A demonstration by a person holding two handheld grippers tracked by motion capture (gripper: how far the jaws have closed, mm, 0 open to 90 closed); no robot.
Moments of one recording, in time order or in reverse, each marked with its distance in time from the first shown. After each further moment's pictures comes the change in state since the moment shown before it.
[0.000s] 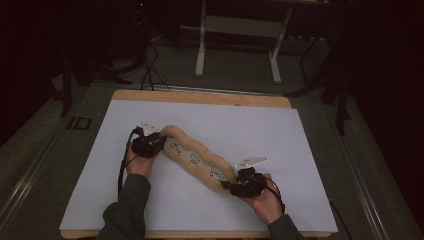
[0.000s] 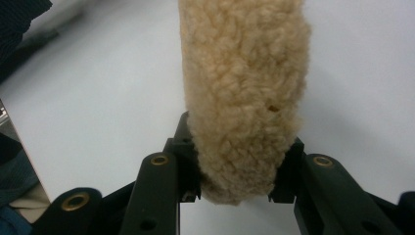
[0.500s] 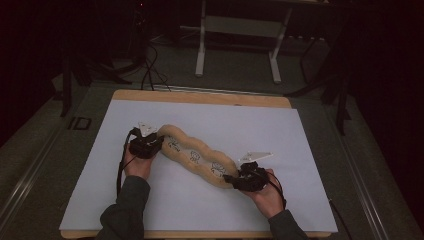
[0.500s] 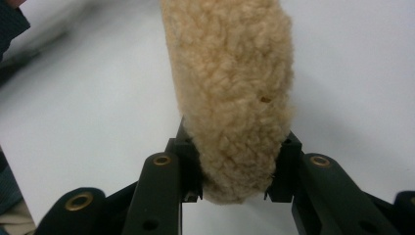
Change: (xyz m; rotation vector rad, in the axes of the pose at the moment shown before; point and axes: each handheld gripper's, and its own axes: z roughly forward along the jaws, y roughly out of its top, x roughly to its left) left arm 0.000 -0.001 -0.008 -0.009 0.031 -0.023; right arm -0.013 0.008 -0.002 -0.027 -0.015 0.010
